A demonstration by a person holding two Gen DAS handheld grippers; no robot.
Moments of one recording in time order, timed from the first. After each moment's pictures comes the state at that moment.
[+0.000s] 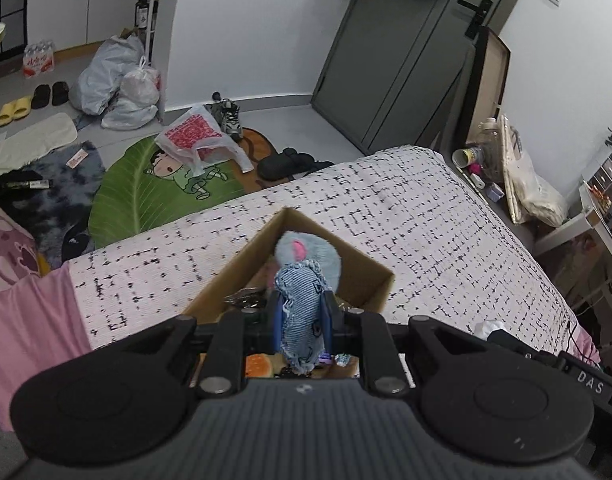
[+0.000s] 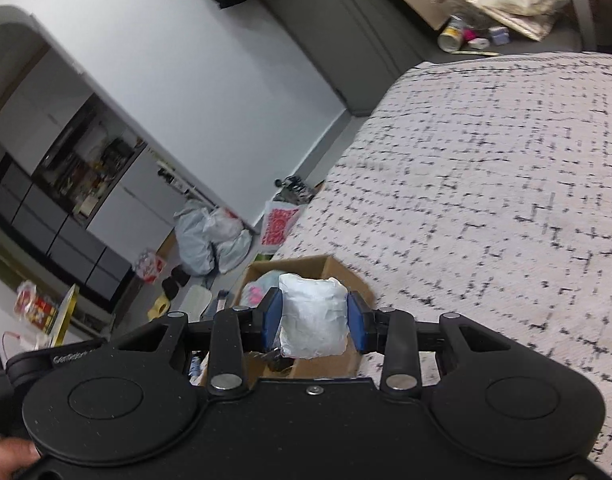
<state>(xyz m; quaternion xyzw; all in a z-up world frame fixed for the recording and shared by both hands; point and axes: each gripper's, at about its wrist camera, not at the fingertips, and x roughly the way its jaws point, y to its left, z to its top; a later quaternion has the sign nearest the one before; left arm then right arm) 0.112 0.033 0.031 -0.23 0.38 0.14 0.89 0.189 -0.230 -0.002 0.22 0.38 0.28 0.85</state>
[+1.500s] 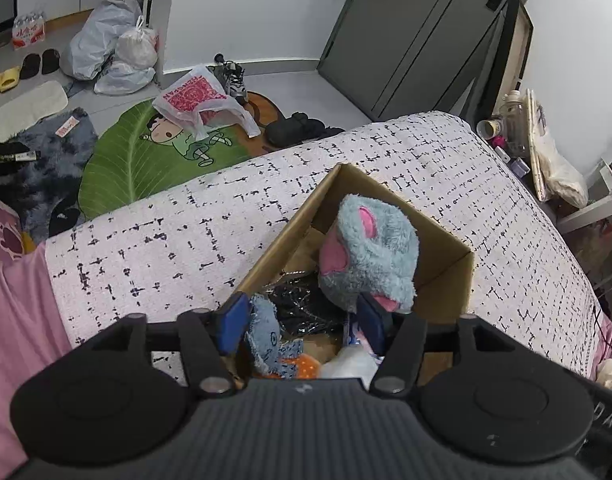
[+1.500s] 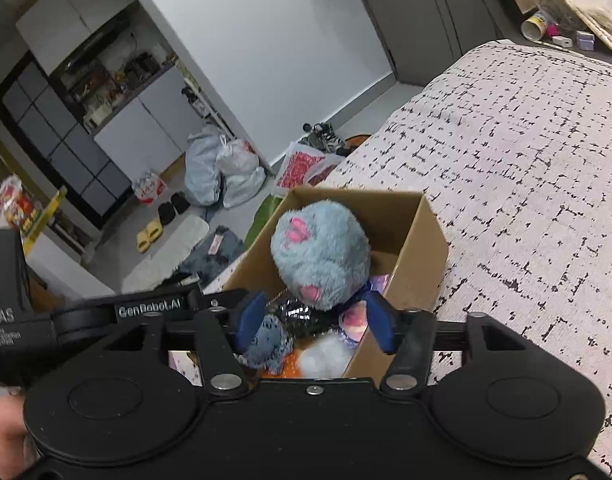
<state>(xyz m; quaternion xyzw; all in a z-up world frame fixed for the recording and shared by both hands) 0.142 0.077 -0.052 -0.24 0.42 0.12 0.87 0.187 -0.132 -0.031 0.12 0.41 0.32 0.85</state>
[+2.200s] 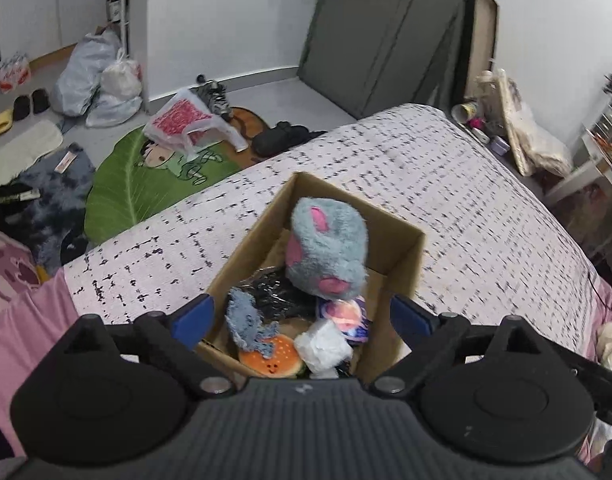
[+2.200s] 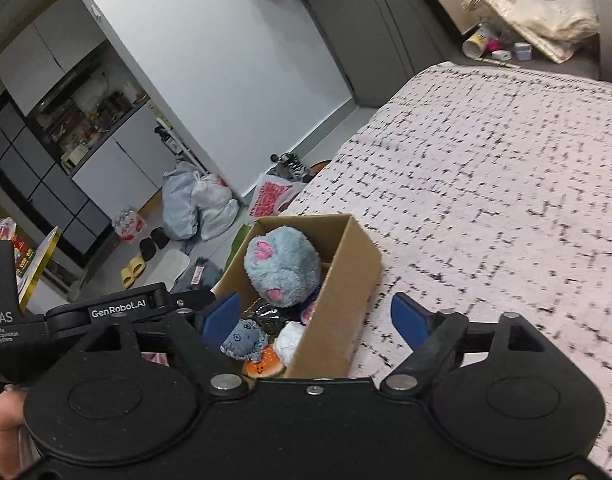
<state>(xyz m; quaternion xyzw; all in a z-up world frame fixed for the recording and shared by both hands) 0.123 0.039 -0.002 -0.17 0.42 0.11 0.88 0.150 -0.200 0.007 0.14 0.39 0.26 0.87</state>
